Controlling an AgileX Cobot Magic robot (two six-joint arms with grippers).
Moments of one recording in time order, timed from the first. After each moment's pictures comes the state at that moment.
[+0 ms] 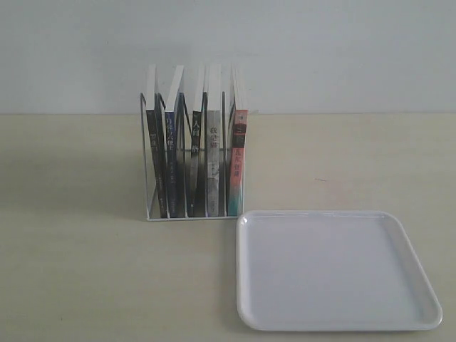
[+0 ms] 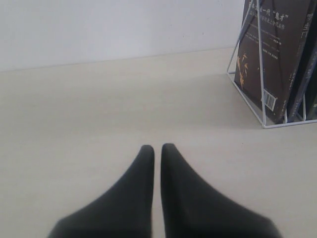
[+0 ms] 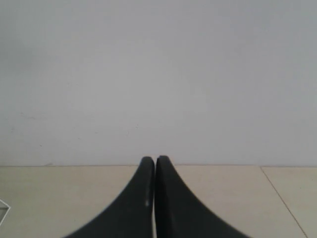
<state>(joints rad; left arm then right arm) -0.02 0.00 0.00 -0.02 0.33 0.10 -0.02 0.71 -0.67 0.04 0.15 -0.06</state>
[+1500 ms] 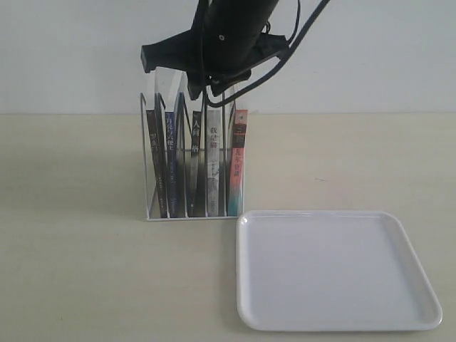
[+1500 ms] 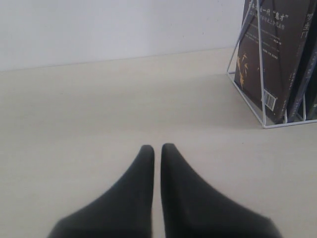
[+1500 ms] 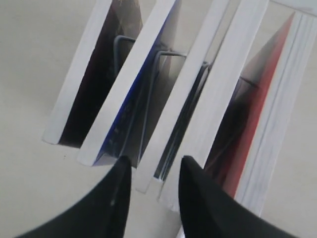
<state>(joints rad) -0.02 0.00 0.00 -0.02 0.33 0.10 0.72 1.95 -1.90 -0.07 0.98 0.29</state>
